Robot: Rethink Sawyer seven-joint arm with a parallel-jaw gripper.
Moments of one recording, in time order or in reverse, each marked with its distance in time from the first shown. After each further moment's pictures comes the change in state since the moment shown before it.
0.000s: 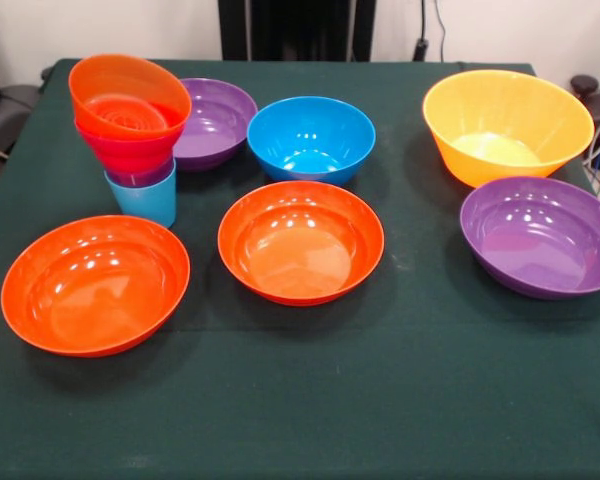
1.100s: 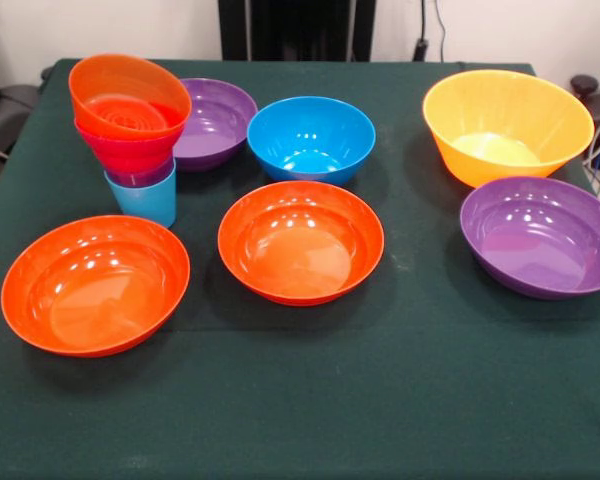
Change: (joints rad) arm 0.106 -0.102 -0.123 0.127 -0.003 -0.496 0.106
